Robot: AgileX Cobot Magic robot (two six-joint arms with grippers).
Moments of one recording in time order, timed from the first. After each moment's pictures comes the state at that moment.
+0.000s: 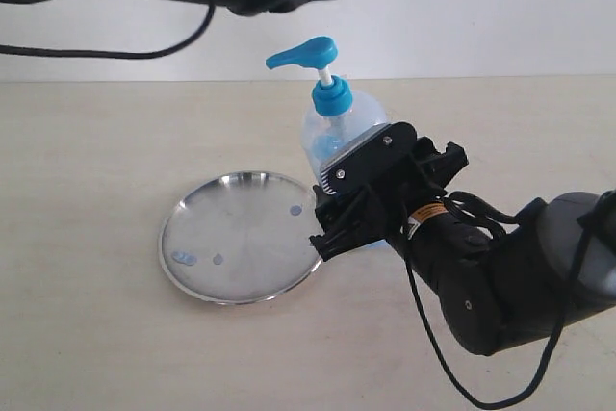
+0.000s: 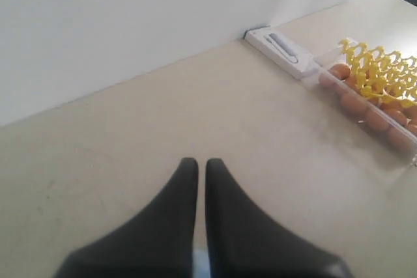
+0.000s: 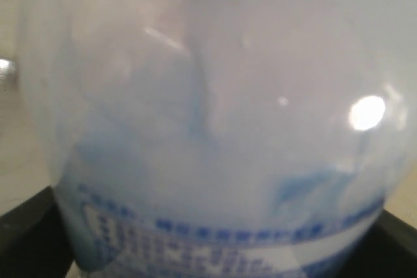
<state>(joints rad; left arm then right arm) -0.55 1.64 -1.30 -1.32 0.38 1.20 0.59 1.93 -0.64 0.42 -0.94 -0.52</state>
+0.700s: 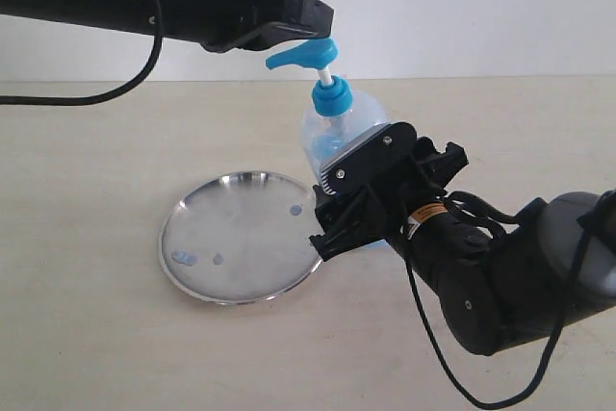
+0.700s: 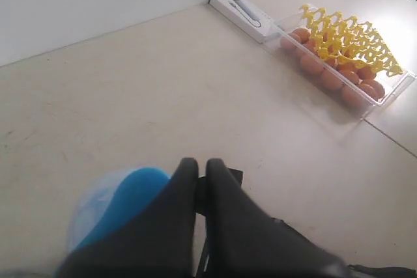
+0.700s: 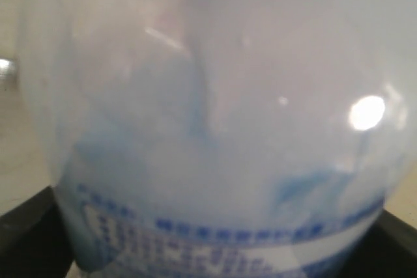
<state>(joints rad) -0.54 1.54 -1.15 -1.30 0.48 1.17 0.59 1.93 -0.64 0.42 -0.94 -0.52</state>
